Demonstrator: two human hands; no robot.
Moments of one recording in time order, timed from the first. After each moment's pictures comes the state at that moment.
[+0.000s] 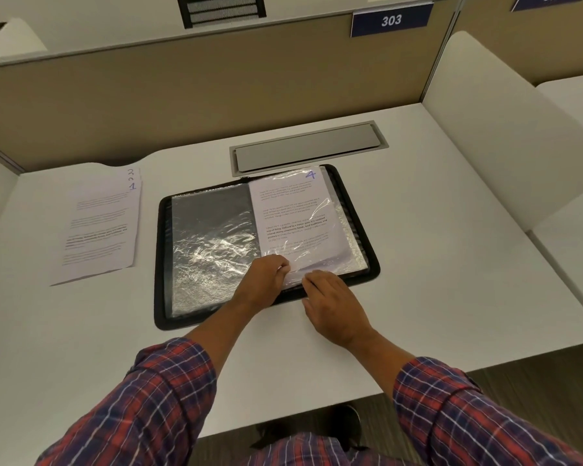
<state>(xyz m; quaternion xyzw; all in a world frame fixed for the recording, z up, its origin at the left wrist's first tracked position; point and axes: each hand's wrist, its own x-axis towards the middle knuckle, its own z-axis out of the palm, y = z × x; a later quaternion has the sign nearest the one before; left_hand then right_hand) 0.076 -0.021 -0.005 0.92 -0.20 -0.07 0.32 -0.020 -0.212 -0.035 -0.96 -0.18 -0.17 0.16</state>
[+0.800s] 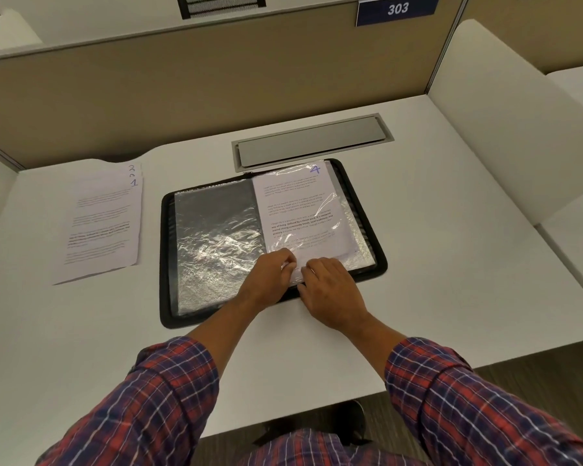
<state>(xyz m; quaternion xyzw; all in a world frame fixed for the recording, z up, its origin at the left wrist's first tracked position) 0.074 -0.017 -0.001 0.91 -0.20 -0.08 0.36 0.004 -0.191 -0.022 -0.97 -0.16 -0.15 0.14</state>
